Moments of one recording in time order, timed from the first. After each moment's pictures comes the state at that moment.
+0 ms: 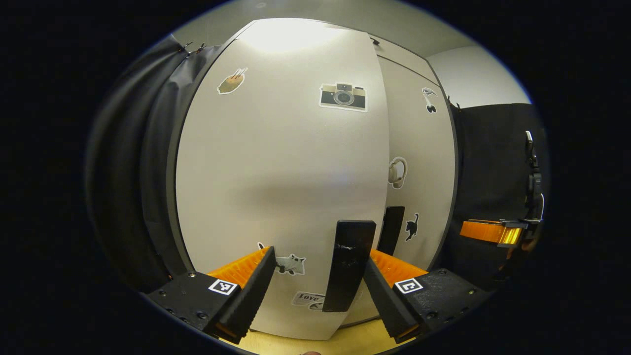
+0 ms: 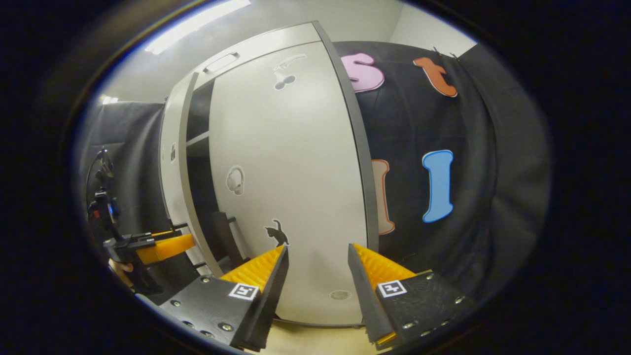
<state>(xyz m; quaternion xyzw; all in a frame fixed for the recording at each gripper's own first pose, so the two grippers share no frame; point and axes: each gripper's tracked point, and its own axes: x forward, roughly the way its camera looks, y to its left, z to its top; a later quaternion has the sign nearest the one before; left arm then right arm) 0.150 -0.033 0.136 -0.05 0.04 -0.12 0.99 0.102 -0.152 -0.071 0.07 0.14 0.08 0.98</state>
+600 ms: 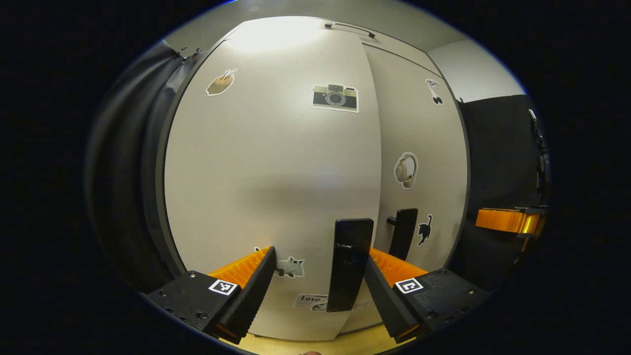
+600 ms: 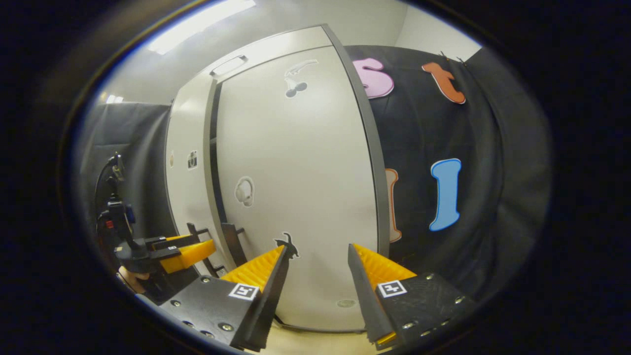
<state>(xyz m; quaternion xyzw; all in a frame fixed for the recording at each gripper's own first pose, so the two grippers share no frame) 0.165 -0.038 0.135 -0.03 0.03 -0.09 1.00 0.113 -0.135 -0.051 0.07 0.12 0.10 0.99</state>
